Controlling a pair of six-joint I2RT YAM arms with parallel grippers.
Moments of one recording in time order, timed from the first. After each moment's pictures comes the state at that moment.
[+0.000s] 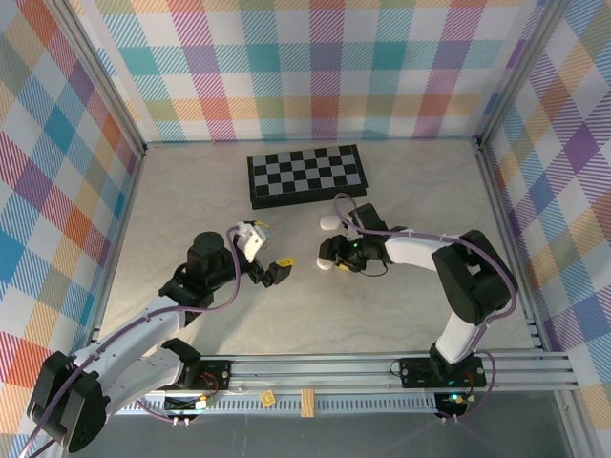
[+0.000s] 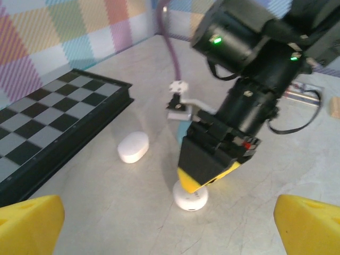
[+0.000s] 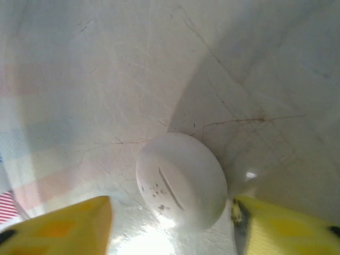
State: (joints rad) left arm -0.54 0.92 0.48 0.17 0.33 0.13; right arm 0.54 1.71 0.88 -0.17 -0.45 0.77
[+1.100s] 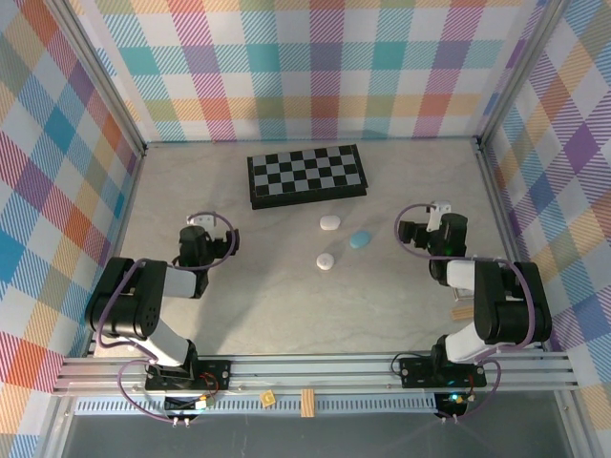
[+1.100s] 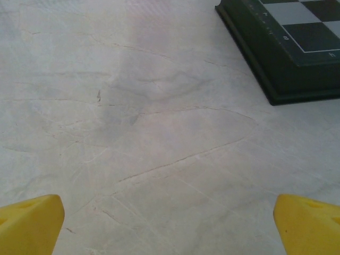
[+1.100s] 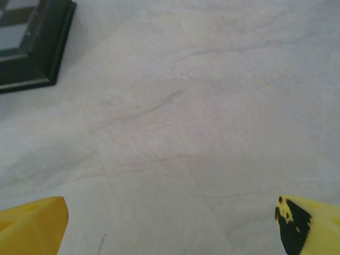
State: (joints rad) left arm -0.08 1.58 0.38 0.73 -0.08 -0.06; right arm -0.02 1.51 0.45 0.56 -0.12 0.04
